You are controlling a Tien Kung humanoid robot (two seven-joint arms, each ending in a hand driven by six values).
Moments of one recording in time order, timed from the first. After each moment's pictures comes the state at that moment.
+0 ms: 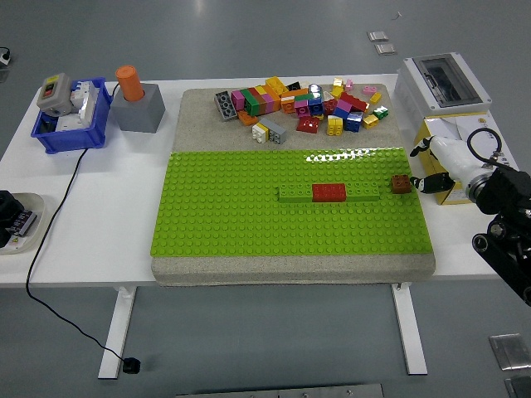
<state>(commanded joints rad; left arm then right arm) -0.03 0.13 -1.43 -0.18 1.31 0.08 -0.04 0.50 -0.37 0.97 1.09 -2.02 0.01 -0.22</state>
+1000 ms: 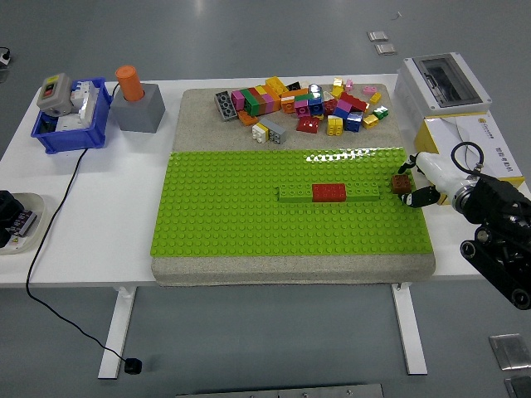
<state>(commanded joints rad) -0.03 0.13 -1.42 -0.18 1.30 0.08 -0.04 0.52 -0.34 0.90 1.03 -1.97 0.01 -0.21</state>
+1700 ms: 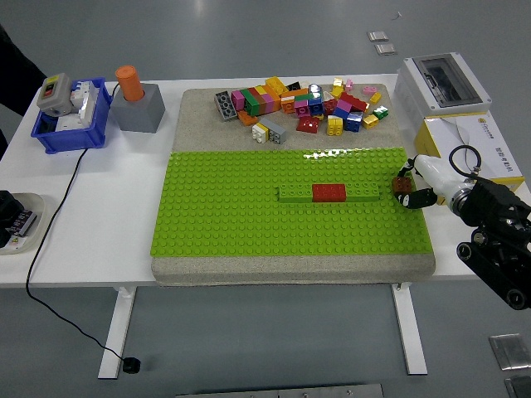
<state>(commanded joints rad) -0.03 0.13 -1.41 -0.18 1.29 0.08 -0.04 0.53 -0.32 0.88 1.00 -1.96 -0.01 -0.20</state>
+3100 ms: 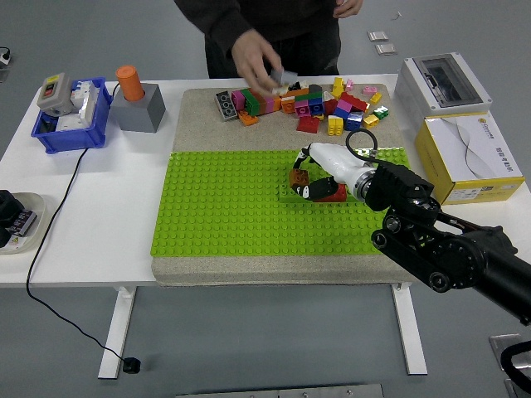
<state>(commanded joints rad) -0.04 0.13 -1.41 -0.18 1.30 0.08 -0.04 0.73 -0.09 0.66 0.97 -1.83 -0.01 -0.19</state>
